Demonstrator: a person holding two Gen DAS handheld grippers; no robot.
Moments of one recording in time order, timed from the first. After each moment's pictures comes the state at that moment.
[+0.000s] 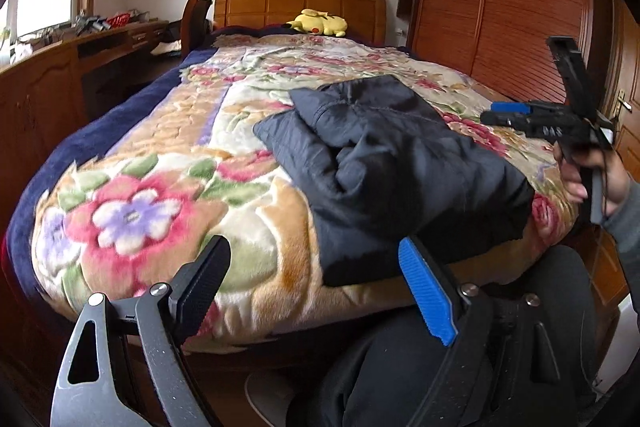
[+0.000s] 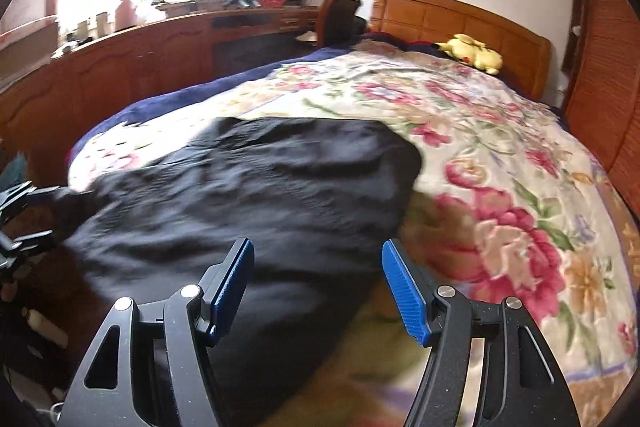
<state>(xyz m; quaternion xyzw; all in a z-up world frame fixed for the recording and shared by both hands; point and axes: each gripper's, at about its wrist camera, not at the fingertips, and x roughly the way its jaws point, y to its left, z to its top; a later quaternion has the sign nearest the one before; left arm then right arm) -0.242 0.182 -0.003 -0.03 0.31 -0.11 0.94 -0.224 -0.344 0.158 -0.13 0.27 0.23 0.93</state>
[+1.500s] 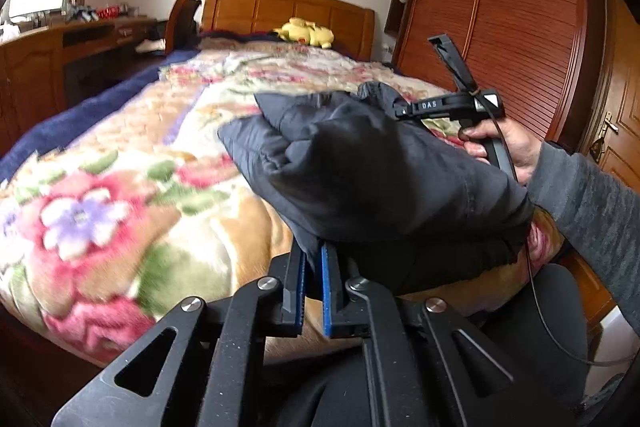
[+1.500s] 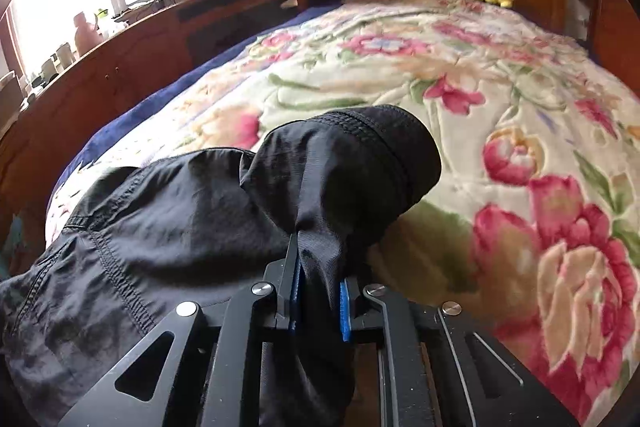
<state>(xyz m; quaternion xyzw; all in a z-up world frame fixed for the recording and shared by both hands) -0.222 0.168 -0.013 -0.06 0.28 -0.15 0.95 -0.020 -0.305 0.119 -0.06 0.34 0.26 0.90</state>
